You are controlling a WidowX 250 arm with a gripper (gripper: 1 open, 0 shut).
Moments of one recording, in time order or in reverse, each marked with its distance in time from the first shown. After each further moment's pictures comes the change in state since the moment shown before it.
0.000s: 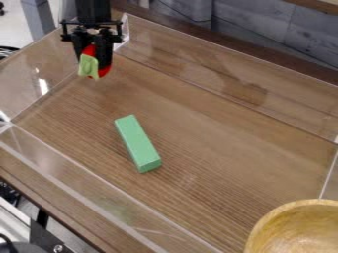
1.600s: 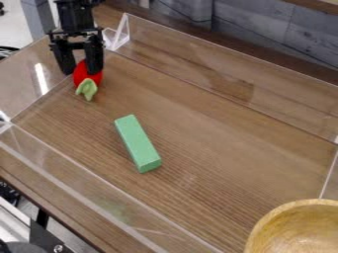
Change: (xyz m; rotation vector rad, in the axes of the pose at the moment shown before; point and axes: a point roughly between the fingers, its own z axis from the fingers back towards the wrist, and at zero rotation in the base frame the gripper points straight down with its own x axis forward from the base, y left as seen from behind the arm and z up) arm 0.010 0.034 -0.014 -0.080 0.016 0.004
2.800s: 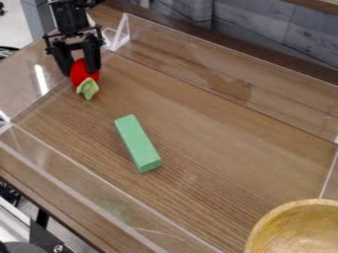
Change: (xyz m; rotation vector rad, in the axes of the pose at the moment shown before) arm -0.001 0.005 0.000 -0.055 -0.029 0.103
